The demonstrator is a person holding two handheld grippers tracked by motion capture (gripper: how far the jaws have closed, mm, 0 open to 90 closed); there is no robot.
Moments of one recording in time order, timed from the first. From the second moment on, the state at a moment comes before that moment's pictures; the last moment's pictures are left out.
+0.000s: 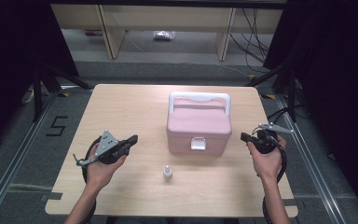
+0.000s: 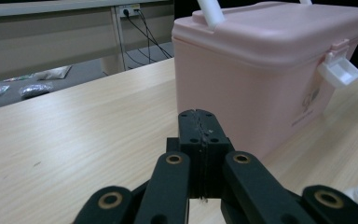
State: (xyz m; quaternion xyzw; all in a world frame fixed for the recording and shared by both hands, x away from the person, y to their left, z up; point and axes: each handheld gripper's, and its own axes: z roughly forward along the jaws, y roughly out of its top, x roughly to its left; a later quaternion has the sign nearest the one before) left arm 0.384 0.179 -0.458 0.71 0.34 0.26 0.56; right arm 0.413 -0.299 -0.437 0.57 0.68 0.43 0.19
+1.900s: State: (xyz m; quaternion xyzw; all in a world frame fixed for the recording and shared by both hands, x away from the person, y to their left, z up) left arm 0.440 0.133 -0.466 0.75 0.35 0.22 0.52; right arm 0.445 -0.232 -0.431 0.56 0.70 0.41 0.16
